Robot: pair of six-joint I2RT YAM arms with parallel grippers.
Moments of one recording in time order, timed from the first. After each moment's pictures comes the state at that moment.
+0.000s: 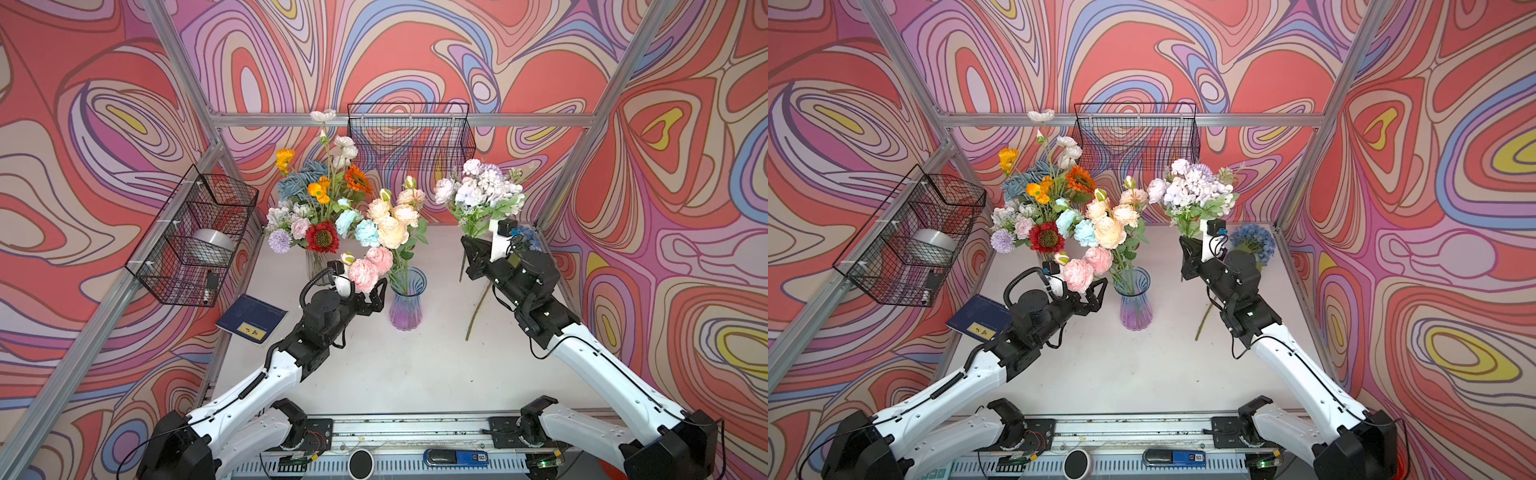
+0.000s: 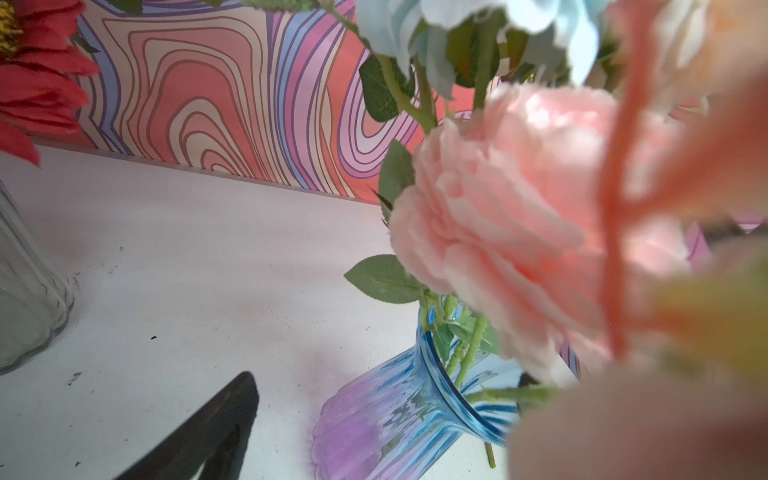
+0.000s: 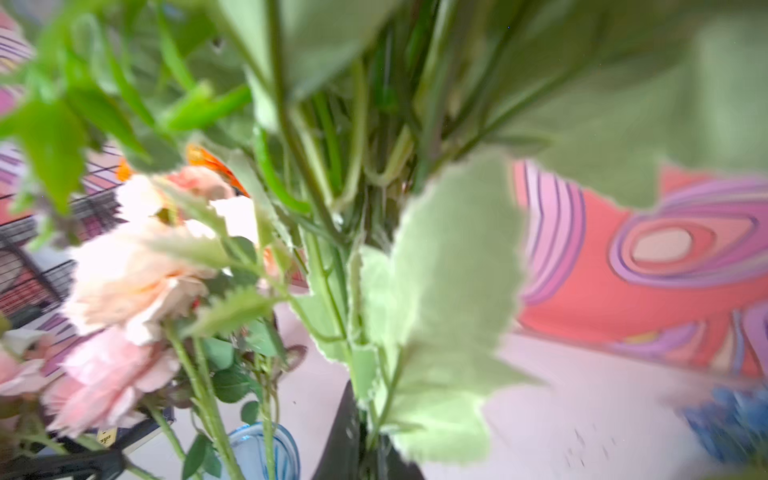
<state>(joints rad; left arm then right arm) -0.60 0.99 0.59 0.26 -0.07 -0.53 0.43 1.07 0.91 0.23 -0.13 0.16</state>
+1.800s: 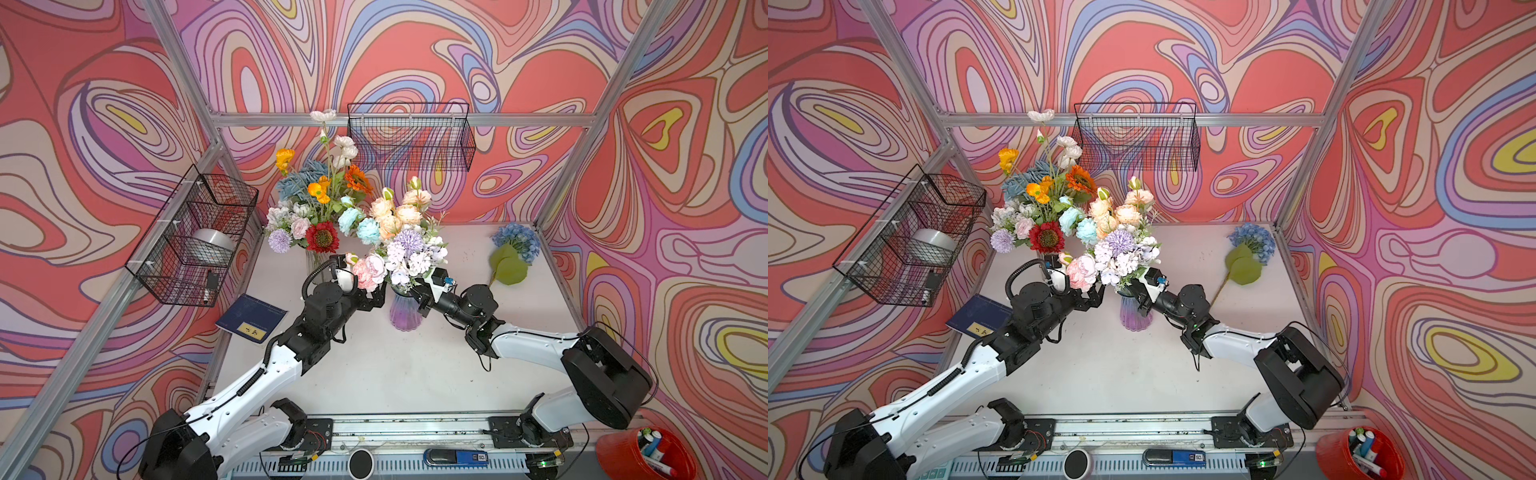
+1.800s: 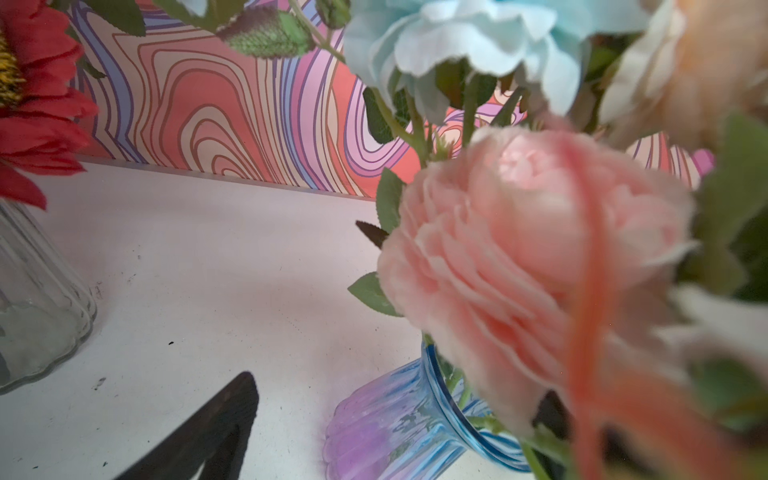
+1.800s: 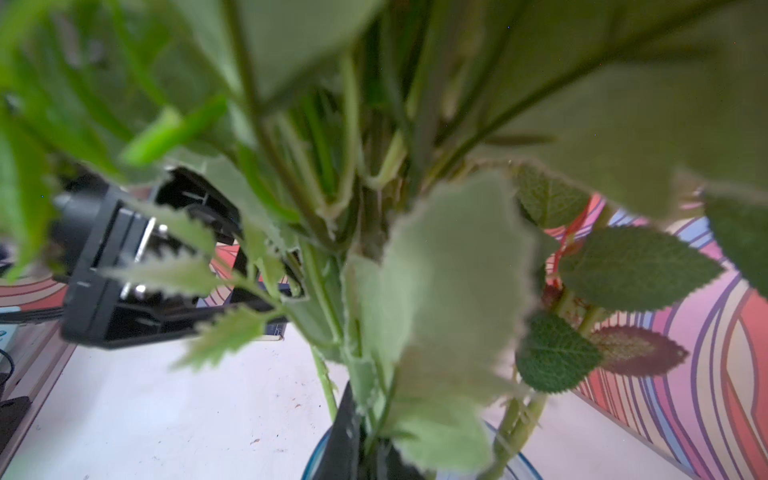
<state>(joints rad) -0.60 1.01 0.67 0.15 -0.08 -0.50 0.66 1.48 0.64 0.99 -0.39 -0.04</state>
